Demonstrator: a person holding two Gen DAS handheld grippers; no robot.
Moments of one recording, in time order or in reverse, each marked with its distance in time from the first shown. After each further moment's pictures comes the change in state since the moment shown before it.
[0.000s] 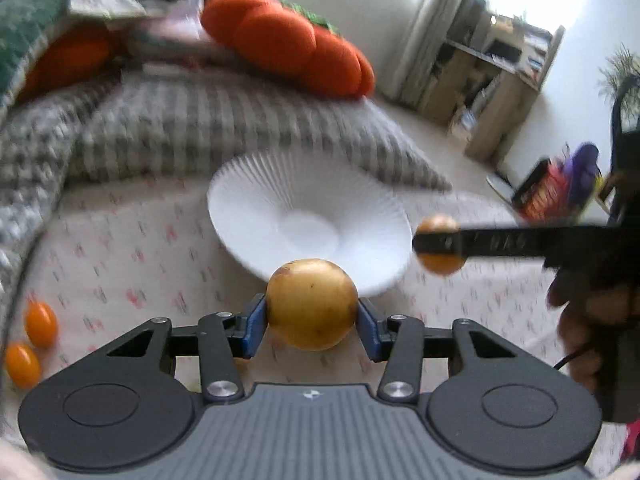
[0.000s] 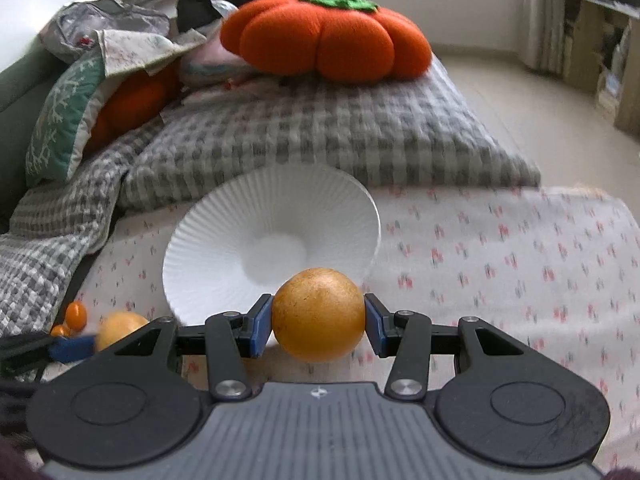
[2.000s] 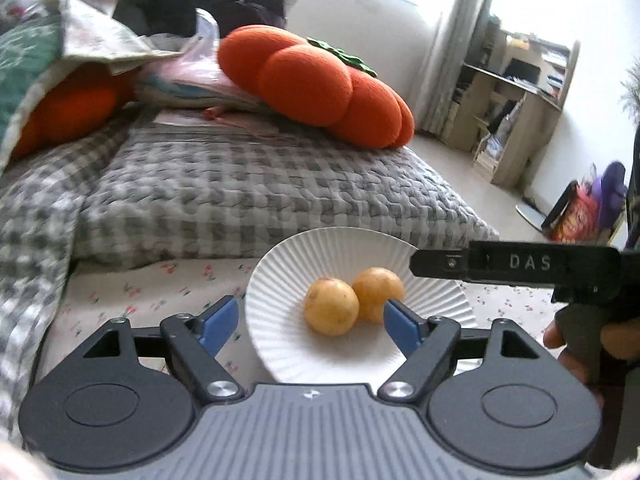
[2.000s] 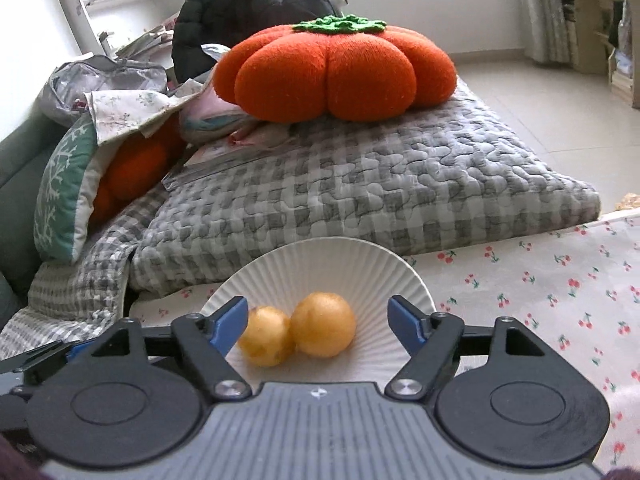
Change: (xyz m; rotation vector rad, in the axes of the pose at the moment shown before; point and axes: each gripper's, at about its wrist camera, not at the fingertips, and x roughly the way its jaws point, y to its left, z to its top) left arm 0.037 0.027 0.055 0.014 -0.072 0.060; right arm 0.041 0.001 0.038 0.123 -0.066 0.075
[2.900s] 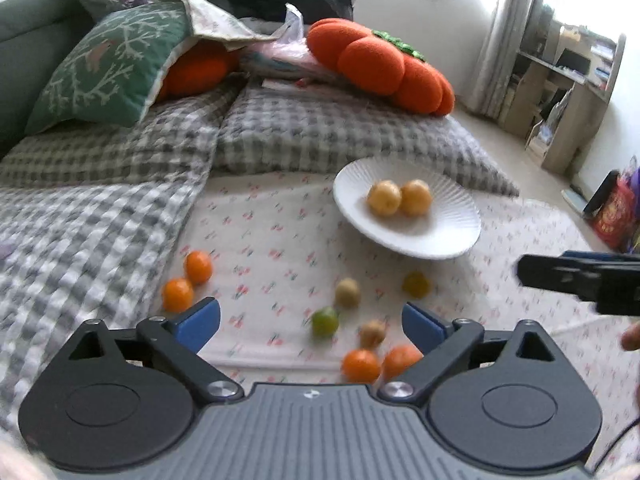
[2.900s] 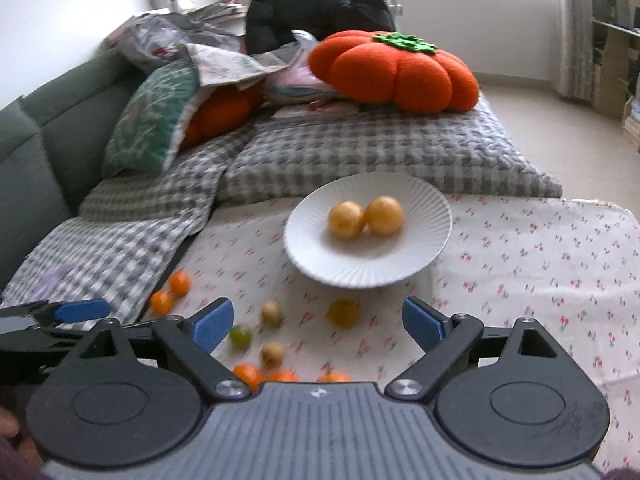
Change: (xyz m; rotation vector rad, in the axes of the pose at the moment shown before) left arm -0.150 0.001 -0.087 -0.059 0.080 0.216; right arm -0.144 0.063 -0.089 -0.174 0.035 0.035
